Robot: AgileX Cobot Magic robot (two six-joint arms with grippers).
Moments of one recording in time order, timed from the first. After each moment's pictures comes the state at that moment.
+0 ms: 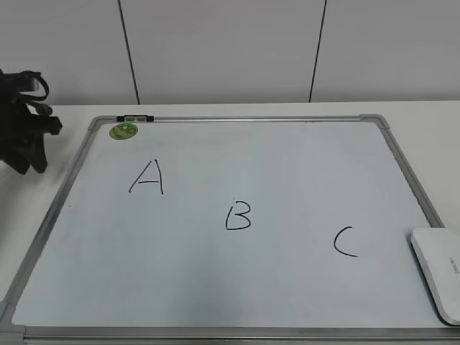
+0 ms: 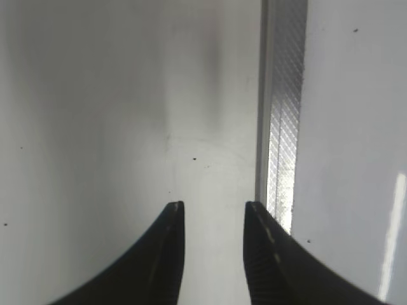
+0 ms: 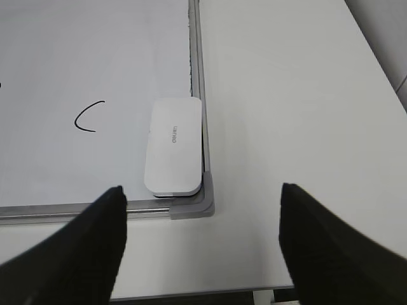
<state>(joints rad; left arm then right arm) 0.02 2.15 -1.68 -0.09 1.07 0.02 -0.07 -0.02 -0.49 0.01 1.15 -0.05</state>
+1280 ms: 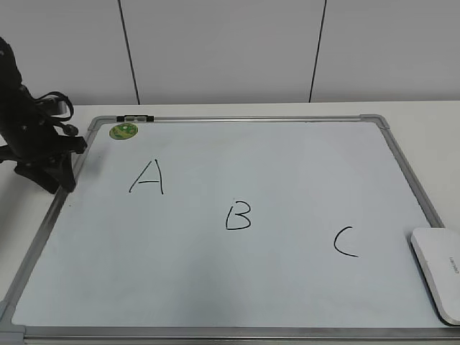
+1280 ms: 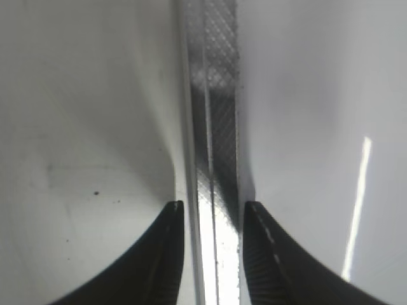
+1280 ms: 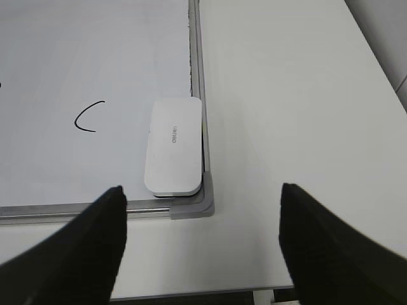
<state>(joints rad) -0.01 2.26 -1.68 -0.21 1.06 0.10 -0.07 -0.02 -0.49 0.01 1.15 -0.05</state>
